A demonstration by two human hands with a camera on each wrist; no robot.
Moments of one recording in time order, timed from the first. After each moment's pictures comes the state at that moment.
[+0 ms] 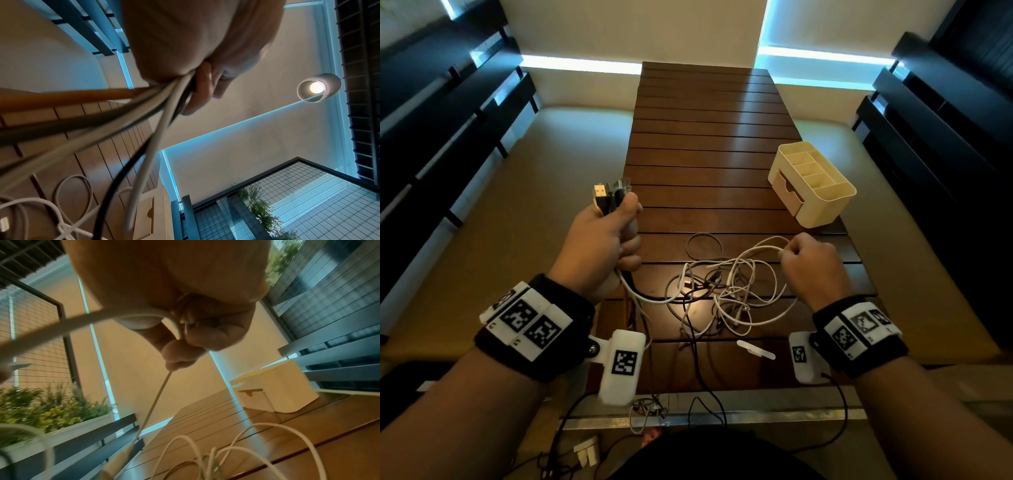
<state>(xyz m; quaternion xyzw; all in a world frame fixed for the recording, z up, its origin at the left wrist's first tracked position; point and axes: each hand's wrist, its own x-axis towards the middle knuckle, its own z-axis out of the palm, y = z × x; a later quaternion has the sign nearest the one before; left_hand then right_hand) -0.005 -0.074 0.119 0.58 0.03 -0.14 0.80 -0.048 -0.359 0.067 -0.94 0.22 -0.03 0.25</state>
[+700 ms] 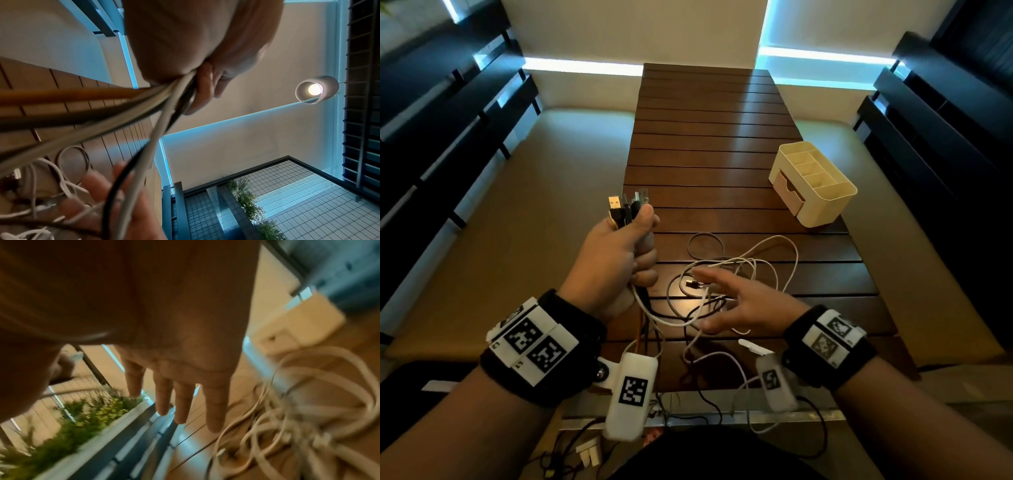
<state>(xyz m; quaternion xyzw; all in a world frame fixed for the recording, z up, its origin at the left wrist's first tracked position) -0.030 -0.085 0.126 0.55 0.03 -0.18 0.81 -0.064 -0.304 0.053 -0.82 -0.08 0.29 0.48</state>
